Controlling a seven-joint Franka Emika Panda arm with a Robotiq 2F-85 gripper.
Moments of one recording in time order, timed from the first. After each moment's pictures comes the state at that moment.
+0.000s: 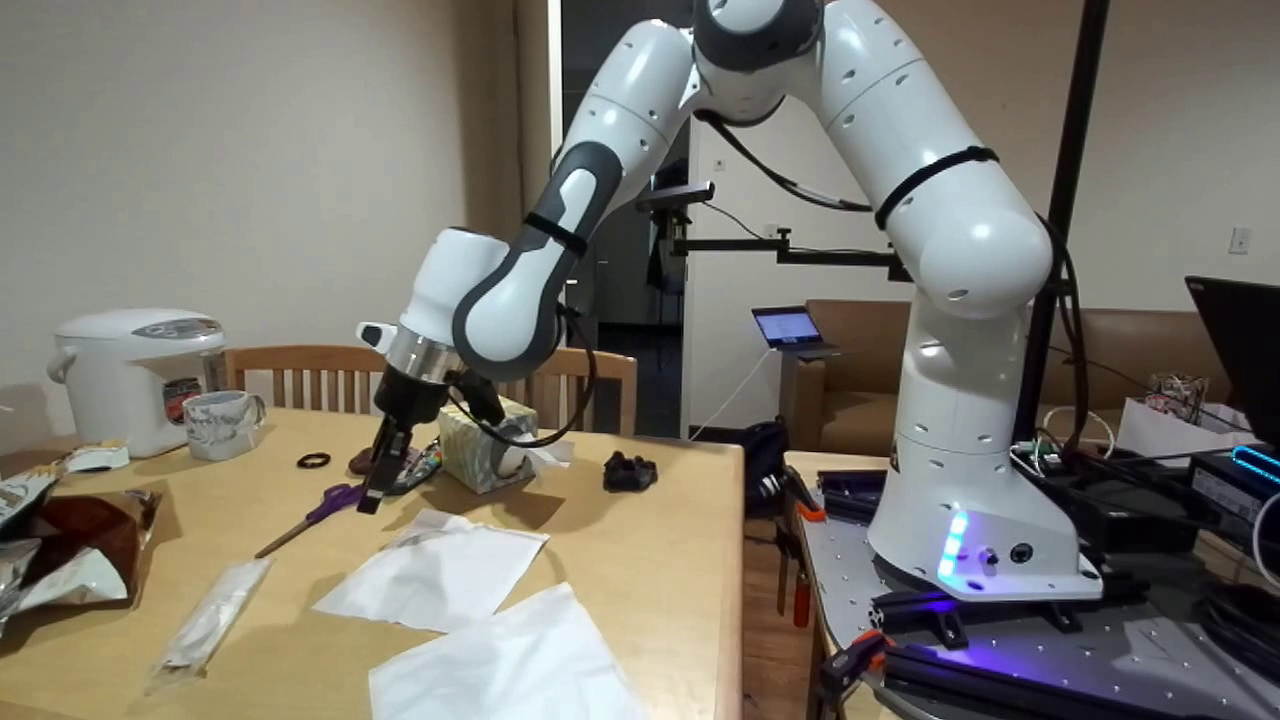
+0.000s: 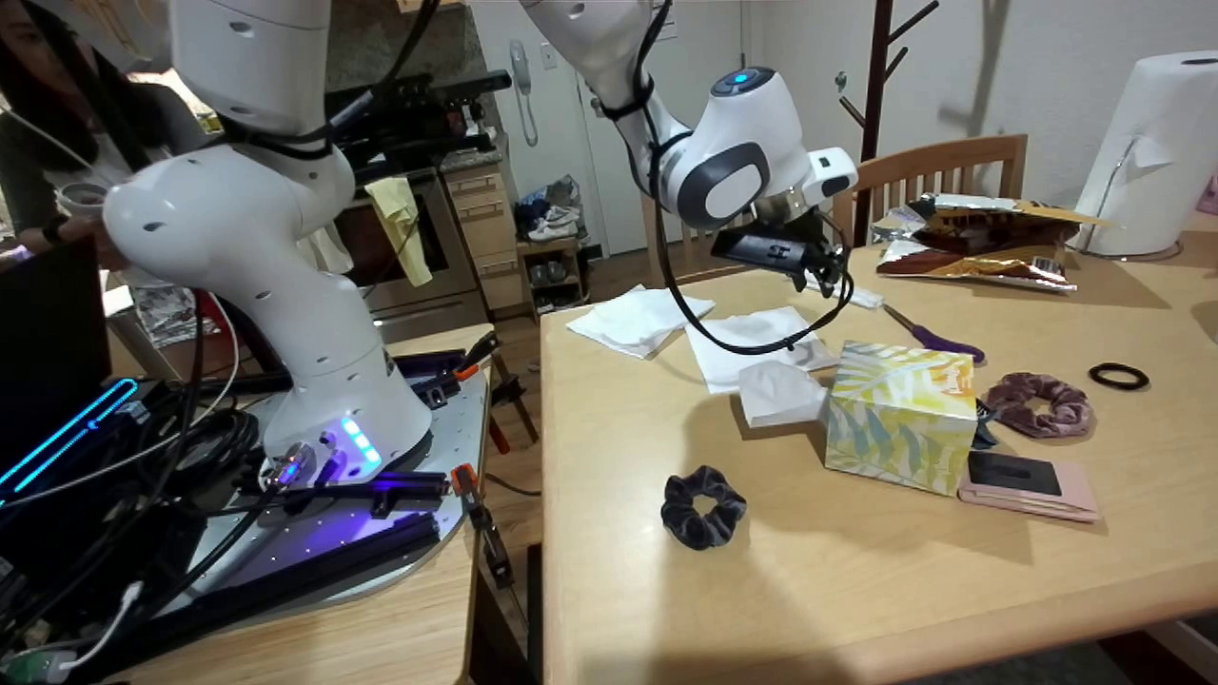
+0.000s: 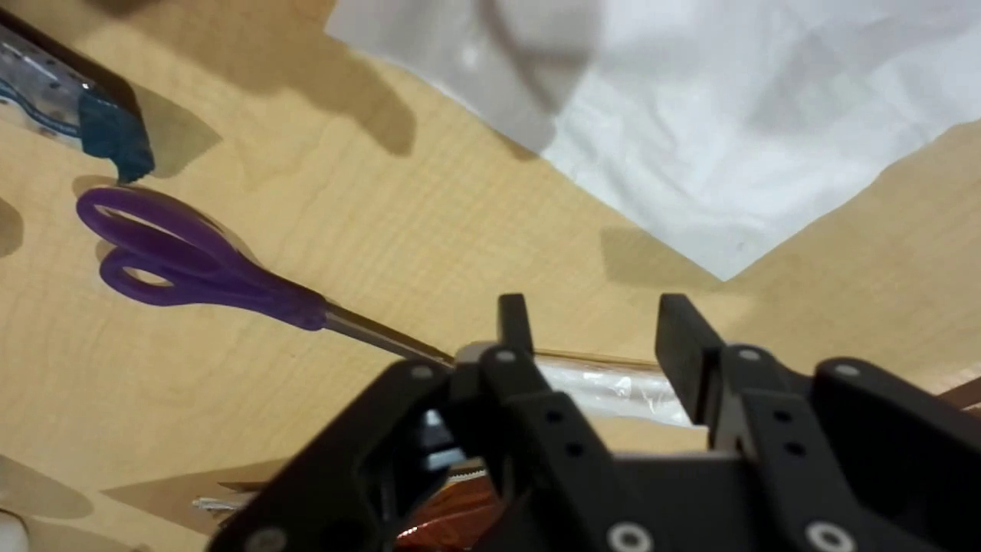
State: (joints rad) arm -0.35 0.61 0.39 -2.10 -0.23 3.07 -0.38
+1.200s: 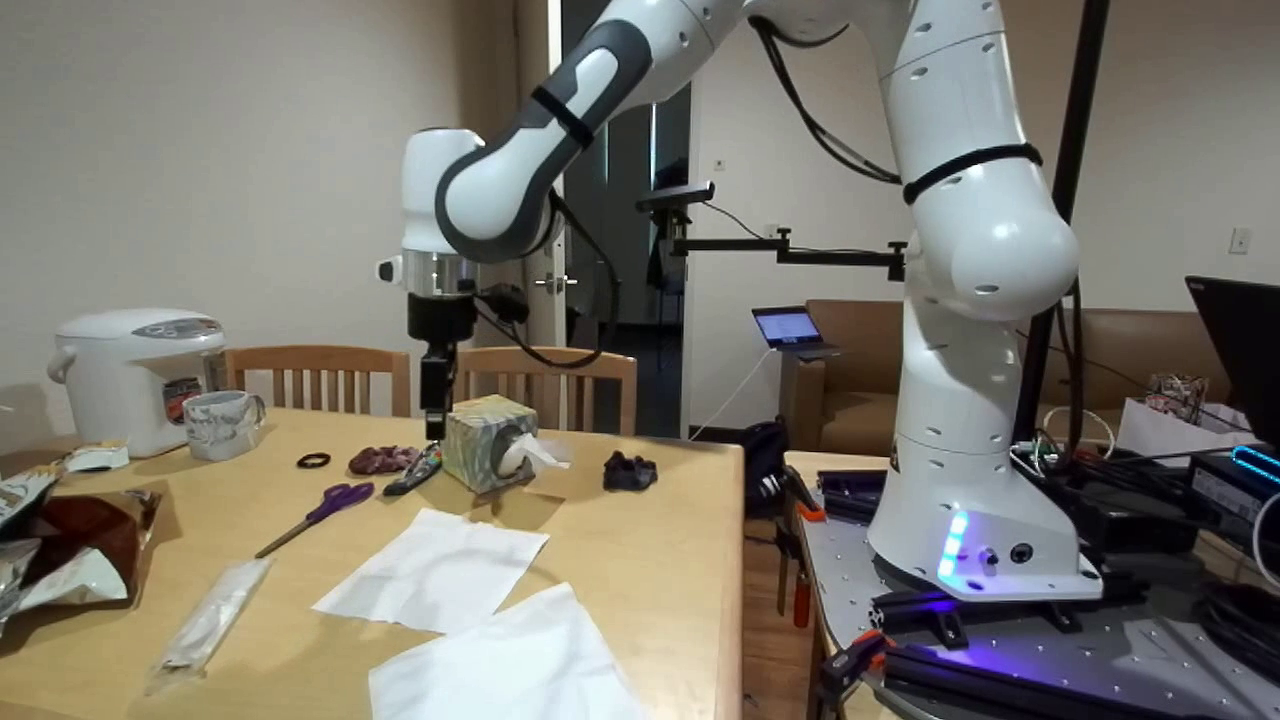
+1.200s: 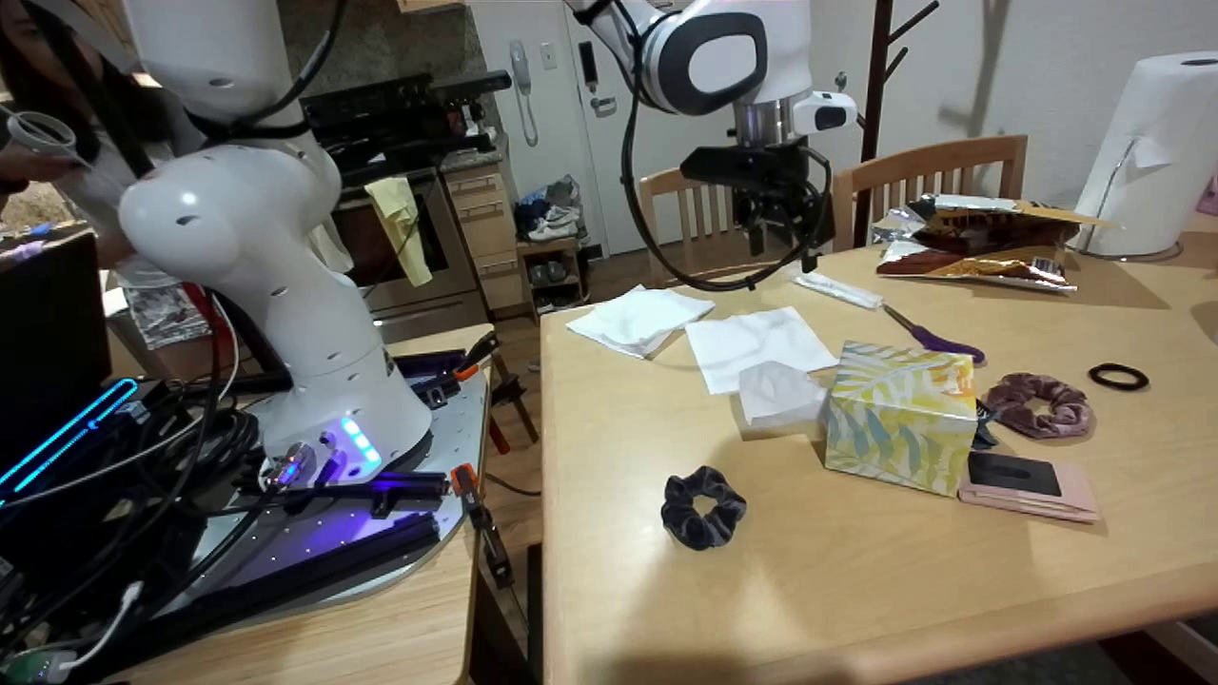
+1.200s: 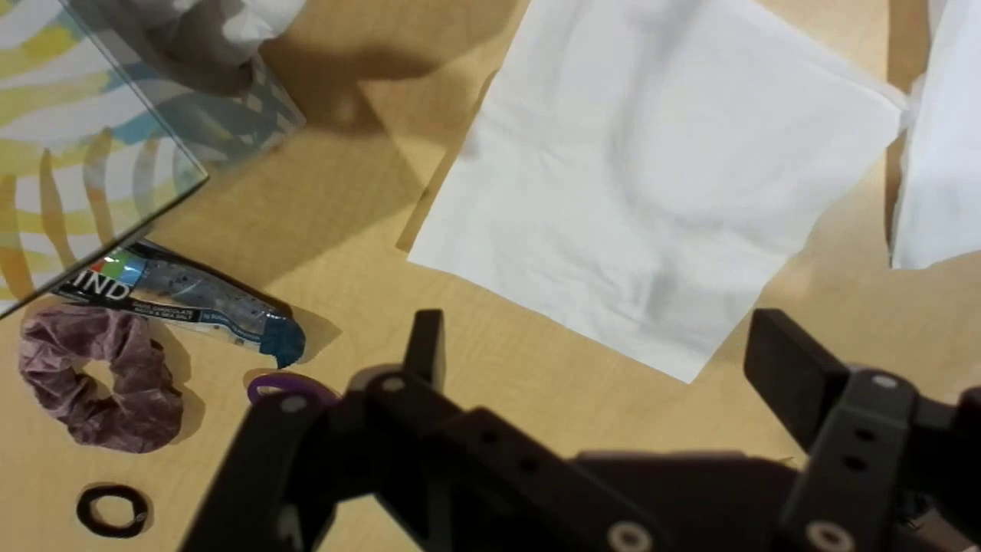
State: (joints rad) arm -0.13 0.29 0.15 -2.13 -0.07 2.51 -0.30
